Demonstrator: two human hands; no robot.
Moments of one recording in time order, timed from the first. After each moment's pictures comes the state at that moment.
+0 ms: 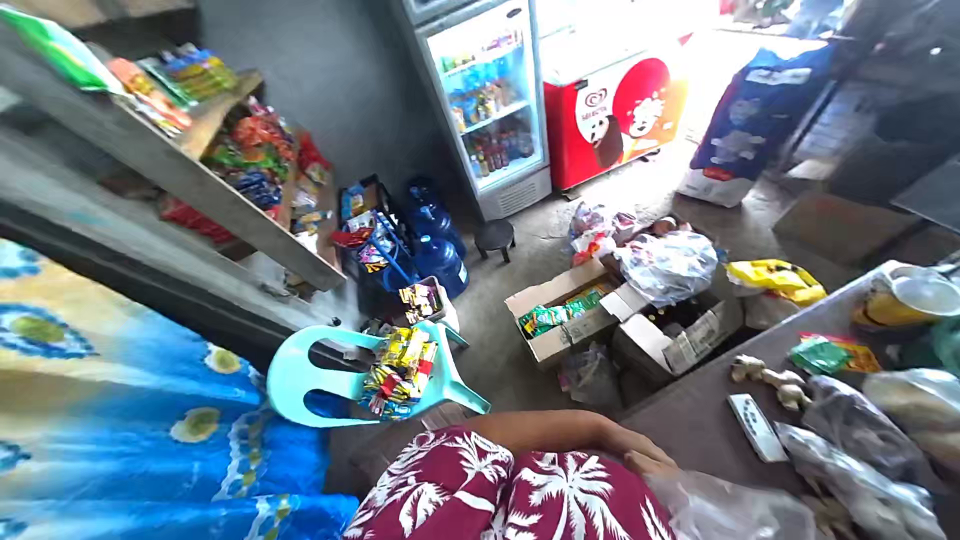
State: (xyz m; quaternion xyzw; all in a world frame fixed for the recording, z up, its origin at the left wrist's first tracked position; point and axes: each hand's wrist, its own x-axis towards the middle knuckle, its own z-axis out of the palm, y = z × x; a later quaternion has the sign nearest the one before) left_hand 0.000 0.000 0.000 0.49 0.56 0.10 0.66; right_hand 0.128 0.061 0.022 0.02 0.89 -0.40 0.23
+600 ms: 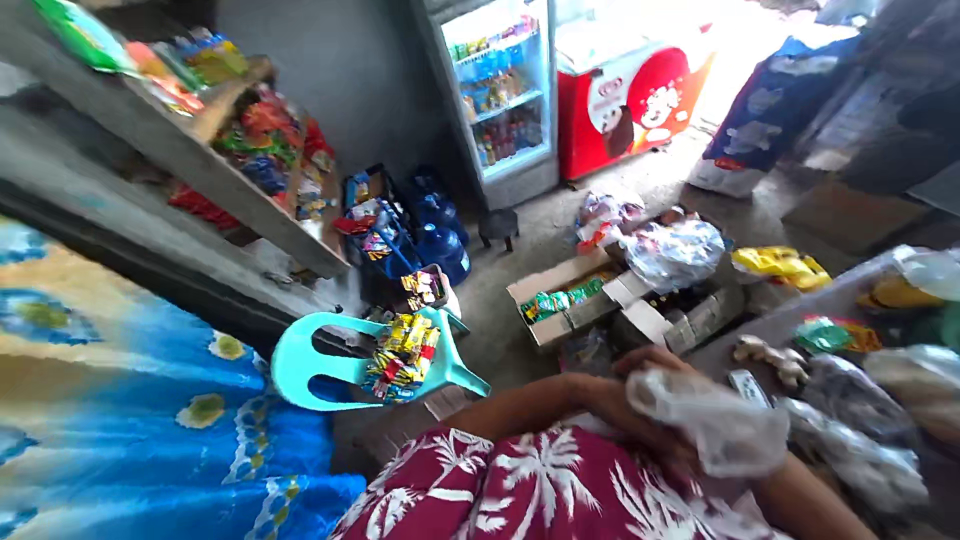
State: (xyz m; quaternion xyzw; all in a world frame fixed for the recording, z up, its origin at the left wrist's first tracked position) left_hand -0.025 -0.023 0.034 0.59 0.43 0.40 0.56; right_hand 0.105 0.089 0.052 0.05 0.86 -0.50 -0.10
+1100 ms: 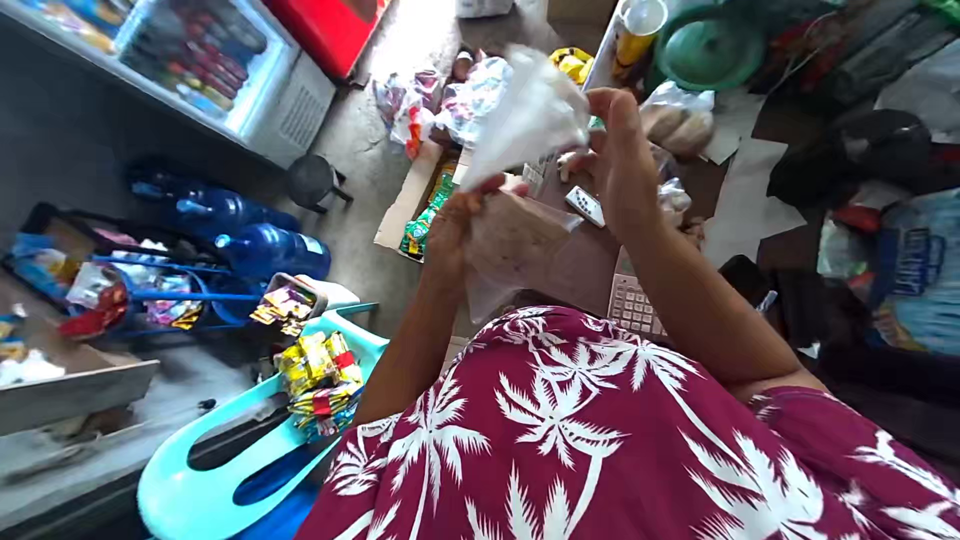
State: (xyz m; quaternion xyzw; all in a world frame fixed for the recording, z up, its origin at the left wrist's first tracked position) left_hand -0.046 0.032 0.003 0.39 0.35 0.66 0.54; right_hand 0.144 0.153 0.023 0.31 0.65 -0.54 -0.44
